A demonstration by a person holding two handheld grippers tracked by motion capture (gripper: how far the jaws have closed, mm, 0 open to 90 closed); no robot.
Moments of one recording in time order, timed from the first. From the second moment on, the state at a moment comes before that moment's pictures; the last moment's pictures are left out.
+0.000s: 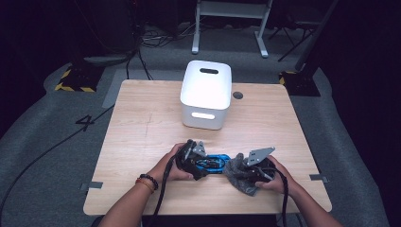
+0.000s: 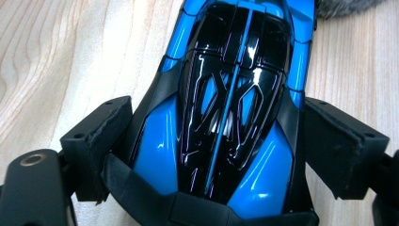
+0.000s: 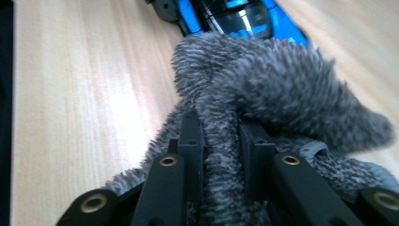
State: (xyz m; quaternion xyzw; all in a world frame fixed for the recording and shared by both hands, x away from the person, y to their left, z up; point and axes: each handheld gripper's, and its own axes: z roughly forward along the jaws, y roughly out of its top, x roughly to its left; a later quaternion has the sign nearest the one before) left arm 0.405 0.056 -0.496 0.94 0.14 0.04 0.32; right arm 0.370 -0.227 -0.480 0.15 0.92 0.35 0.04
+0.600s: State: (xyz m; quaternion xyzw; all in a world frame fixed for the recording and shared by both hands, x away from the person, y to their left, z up) left arm 0.407 0.044 -0.481 0.93 0.16 0.02 0.32; right arm 0.392 -0.238 -0.487 0.22 0.90 0.36 0.07
